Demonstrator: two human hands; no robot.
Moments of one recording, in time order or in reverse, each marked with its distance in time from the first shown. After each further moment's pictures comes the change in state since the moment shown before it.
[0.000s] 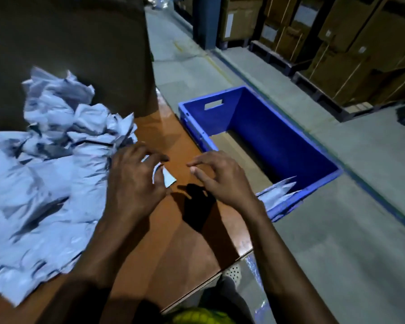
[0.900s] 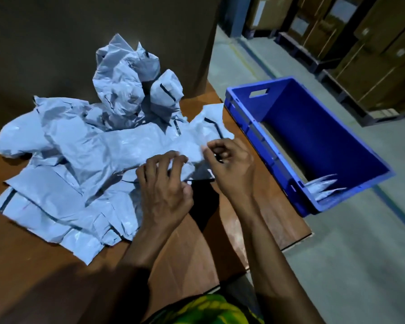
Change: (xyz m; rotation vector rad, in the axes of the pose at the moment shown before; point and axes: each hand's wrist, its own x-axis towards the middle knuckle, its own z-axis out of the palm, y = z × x) left_hand -0.094 -0.062 -0.005 0.068 0.100 -0.195; right_hand 0.010 -0.096 0.116 0.149 0.397 0.143
